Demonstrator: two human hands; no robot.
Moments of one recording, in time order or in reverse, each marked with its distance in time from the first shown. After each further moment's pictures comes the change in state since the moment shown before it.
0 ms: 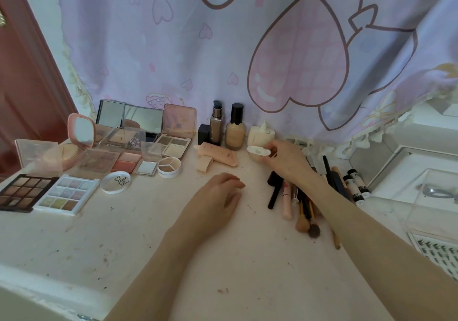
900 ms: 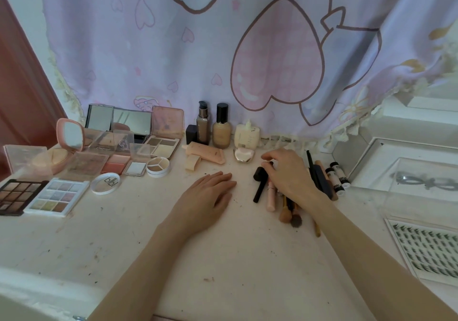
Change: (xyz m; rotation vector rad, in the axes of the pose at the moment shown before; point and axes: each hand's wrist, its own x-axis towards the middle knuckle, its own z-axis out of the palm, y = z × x) left_hand 0.000 0.000 0.004 0.198 -0.158 0.053; right_hand -0.052 0.014 -0.013 -0.025 0.104 -0.070
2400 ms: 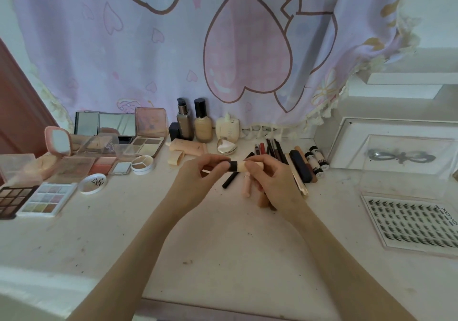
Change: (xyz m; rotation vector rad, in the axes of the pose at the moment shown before) left_hand 0.008 0.066 -0.034 -0.520 0.192 -0.240; right_hand -0.065 -0.001 -0.008 0.885 0.032 0.098
